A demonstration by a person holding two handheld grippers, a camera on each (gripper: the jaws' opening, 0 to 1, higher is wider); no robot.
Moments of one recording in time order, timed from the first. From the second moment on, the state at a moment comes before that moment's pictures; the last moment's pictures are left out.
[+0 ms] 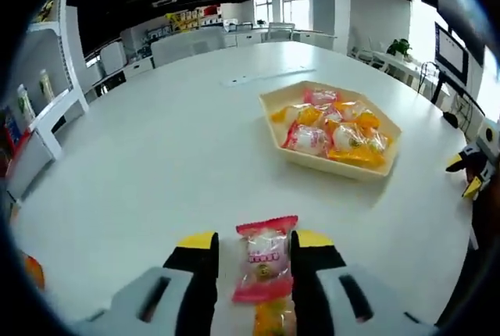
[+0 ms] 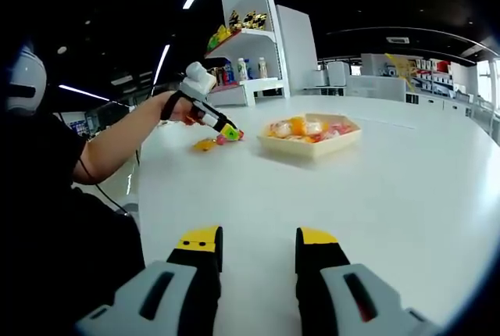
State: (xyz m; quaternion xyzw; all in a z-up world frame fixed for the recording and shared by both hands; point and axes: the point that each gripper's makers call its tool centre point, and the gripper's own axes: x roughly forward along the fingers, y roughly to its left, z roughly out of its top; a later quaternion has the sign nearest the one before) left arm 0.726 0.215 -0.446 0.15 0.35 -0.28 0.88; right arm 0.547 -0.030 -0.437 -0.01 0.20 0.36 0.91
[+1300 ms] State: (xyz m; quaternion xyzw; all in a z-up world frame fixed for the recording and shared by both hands) left arm 0.731 0.207 -0.452 0.13 0.35 -0.33 0.87; right arm 0.548 -0.029 -0.441 0.00 0.20 0.36 0.91
